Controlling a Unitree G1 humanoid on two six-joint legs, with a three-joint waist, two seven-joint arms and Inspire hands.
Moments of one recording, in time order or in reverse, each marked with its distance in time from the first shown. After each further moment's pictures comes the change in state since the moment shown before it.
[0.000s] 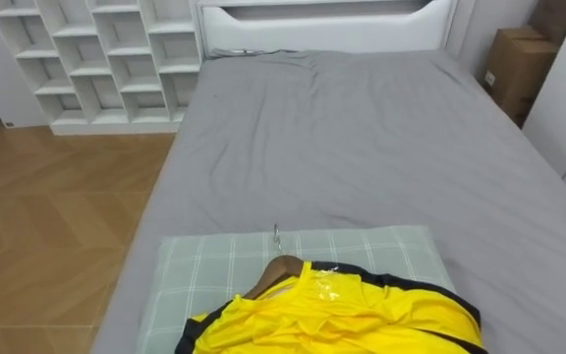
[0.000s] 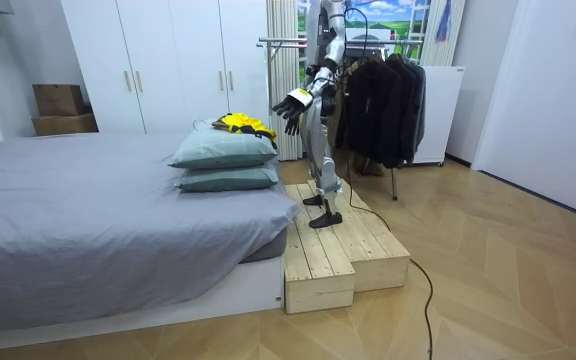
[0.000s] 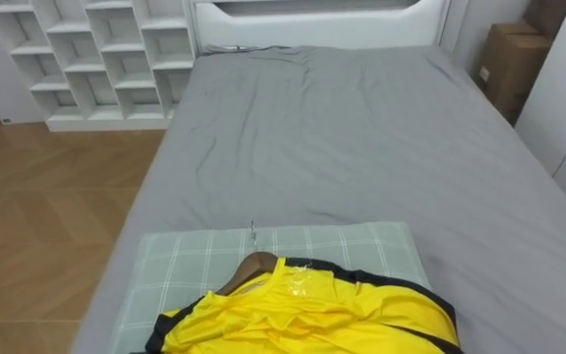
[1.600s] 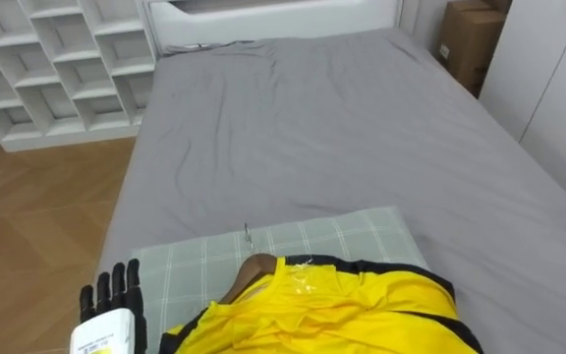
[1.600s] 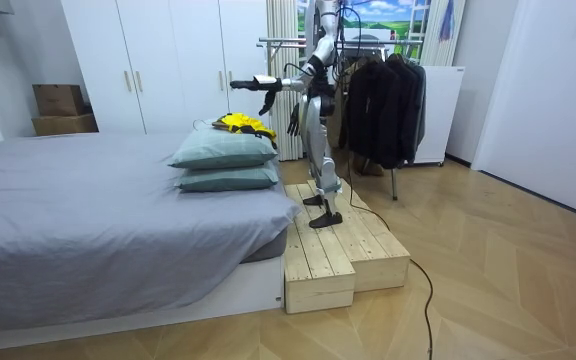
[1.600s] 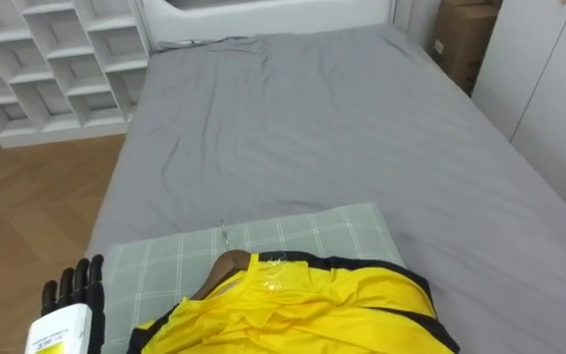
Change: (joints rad) left arm -0.118 0.026 -0.137 -0.121 0.555 0.066 0.046; right arm -0.013 -0.018 -0.002 -0.002 0.025 -0.003 -0.004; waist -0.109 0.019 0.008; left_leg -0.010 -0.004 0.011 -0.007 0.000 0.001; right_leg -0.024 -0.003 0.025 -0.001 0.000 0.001
